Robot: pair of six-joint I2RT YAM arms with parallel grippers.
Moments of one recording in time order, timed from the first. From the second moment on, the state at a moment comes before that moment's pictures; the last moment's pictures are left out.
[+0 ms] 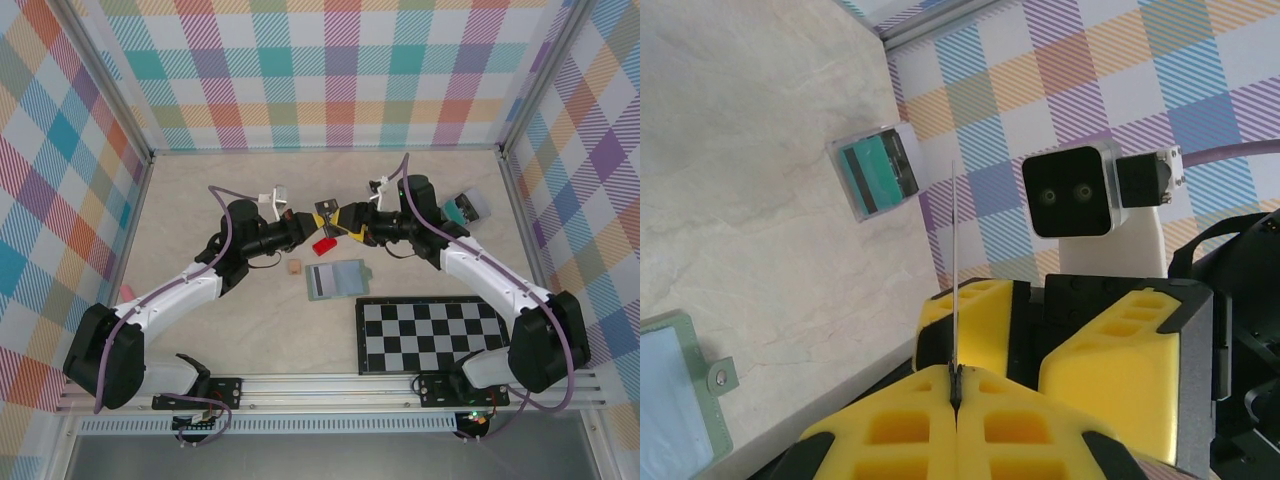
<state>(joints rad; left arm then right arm) -0.53 1.31 0.80 0.31 0.53 -1.07 0.48 1.38 1.01 -0.10 -0.74 0.92</state>
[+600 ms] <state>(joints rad) -0.51 1.24 0.95 -0.24 0.28 -0.90 0.44 1.38 1.18 -0.38 -0.55 0.64</state>
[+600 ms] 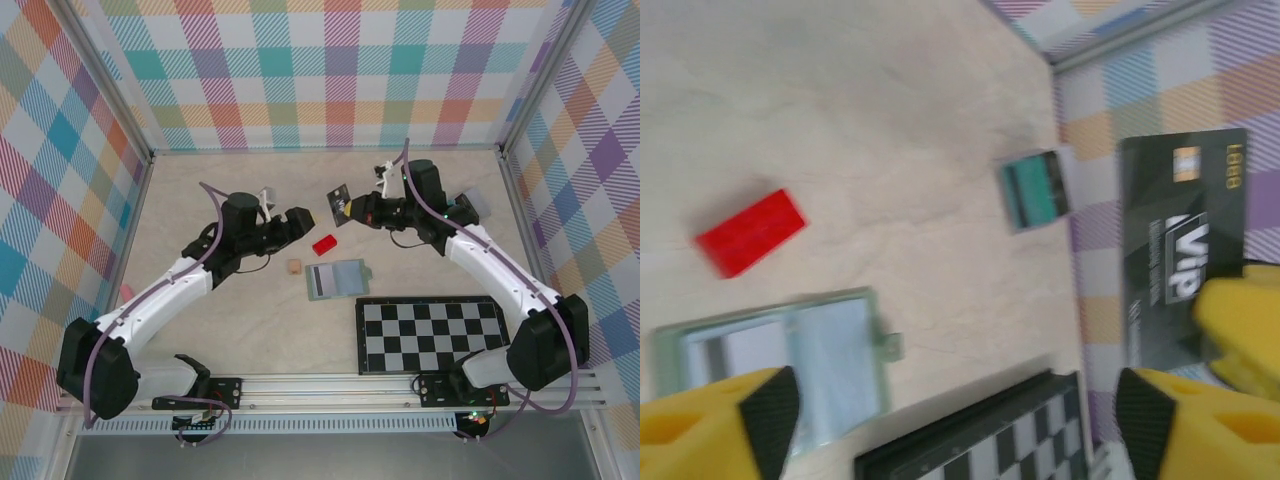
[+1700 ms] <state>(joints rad) -0.42 1.21 0.92 -0.52 0.28 -0.76 -0.14 1.67 1.41 -0.69 -0.08 -0.42</state>
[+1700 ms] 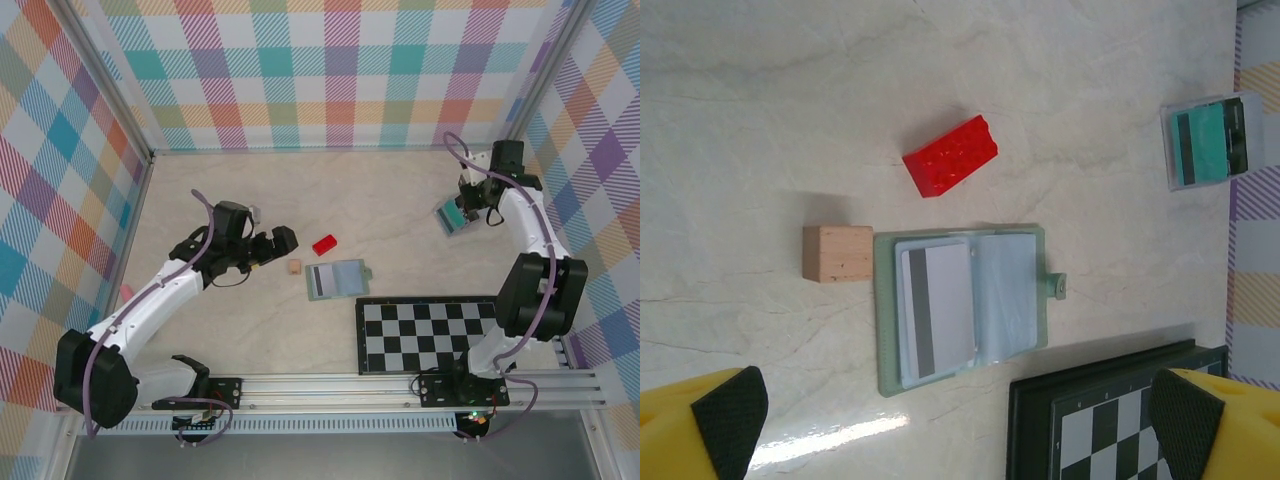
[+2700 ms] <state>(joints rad) -0.41 1.23 0.89 -0.48 0.31 -0.75 -0.16 1.88 1.50 -0.73 -0.03 -0.52</state>
